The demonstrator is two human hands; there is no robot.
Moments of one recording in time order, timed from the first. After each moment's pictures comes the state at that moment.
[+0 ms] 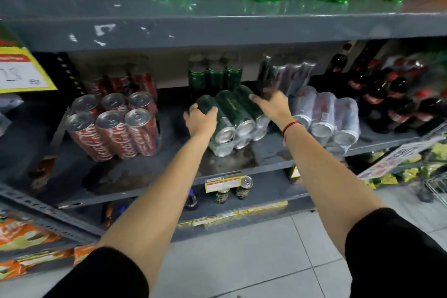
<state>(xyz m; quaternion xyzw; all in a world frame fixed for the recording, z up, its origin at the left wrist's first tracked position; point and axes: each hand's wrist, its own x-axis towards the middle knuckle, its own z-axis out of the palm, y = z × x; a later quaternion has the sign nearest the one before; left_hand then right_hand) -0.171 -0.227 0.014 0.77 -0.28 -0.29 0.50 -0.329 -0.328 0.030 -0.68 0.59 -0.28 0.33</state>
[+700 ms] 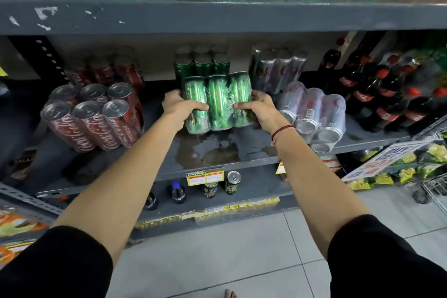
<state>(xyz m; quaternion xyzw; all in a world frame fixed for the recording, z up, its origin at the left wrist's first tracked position) -0.159 -0.240 0.031 0.76 -0.25 -0.36 0.48 -0.349 -0.331 0.009 -0.54 0.50 -0.32 0.60</state>
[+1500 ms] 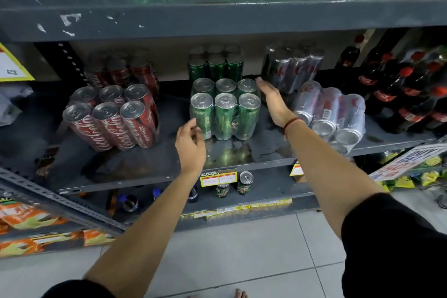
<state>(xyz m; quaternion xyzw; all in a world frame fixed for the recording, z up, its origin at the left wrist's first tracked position) -0.190 -0.170 -0.042 0.73 -0.37 -0.11 0.56 -0.337 -0.343 0.011 -0.60 0.43 -0.34 0.58</state>
